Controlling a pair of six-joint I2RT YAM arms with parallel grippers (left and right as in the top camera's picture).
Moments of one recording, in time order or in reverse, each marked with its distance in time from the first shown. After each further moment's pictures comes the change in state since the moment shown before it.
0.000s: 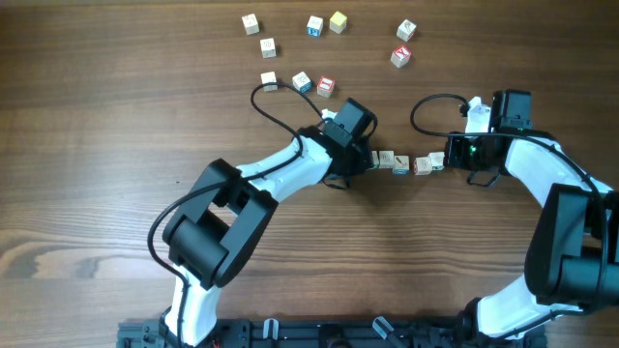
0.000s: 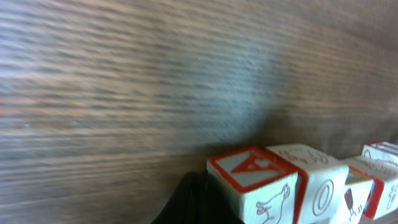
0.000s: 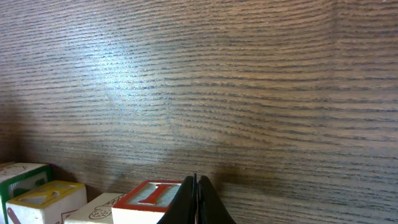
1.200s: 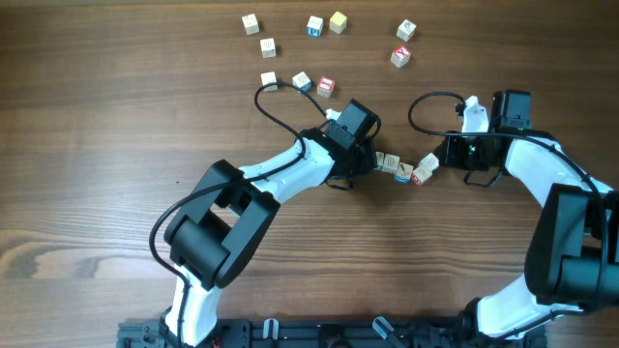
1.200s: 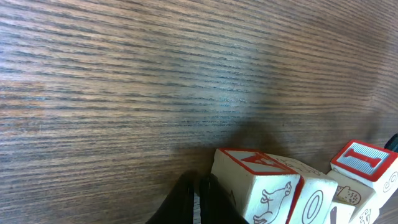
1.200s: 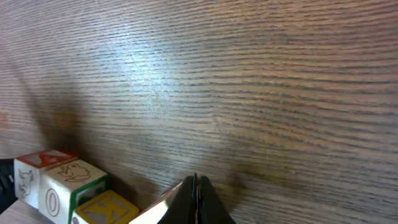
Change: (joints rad) left arm -0.011 0.002 -0.001 0.032 0.001 0.000; right arm 0.000 0.000 0.000 -0.004 -0.126 0.001
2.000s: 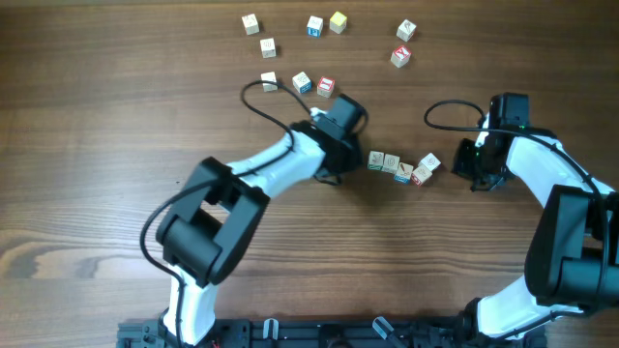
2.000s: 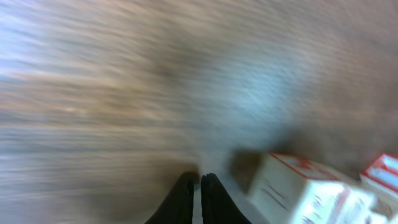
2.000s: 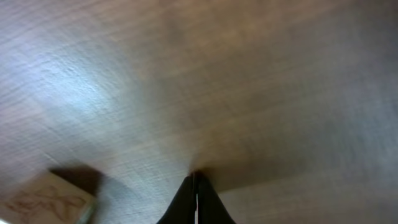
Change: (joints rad) left arm 0.064 -0.011 0.006 -0.108 -0.020 0.000; right arm 0.000 -0.002 0.016 -0.173 0.376 0.243
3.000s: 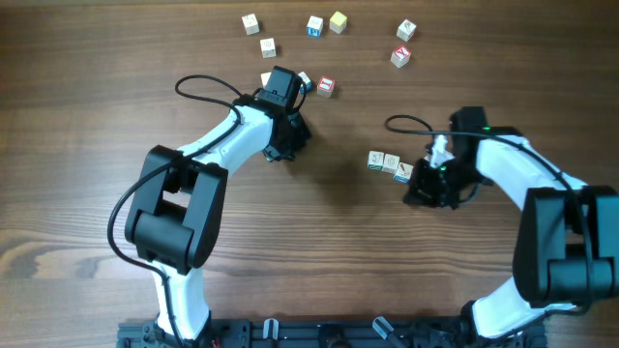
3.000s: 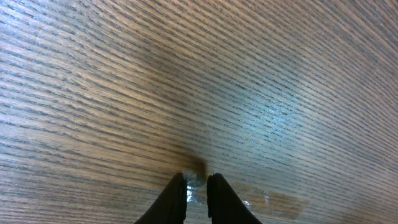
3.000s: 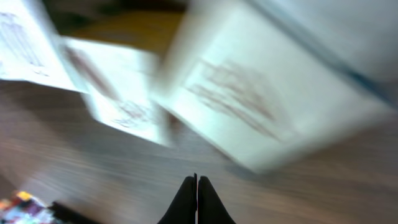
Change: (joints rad) left arm 0.252 -0.018 0.012 -0.148 -0.010 -0.003; right arm 0.192 0.003 -0.017 -0.200 -0.447 0.076
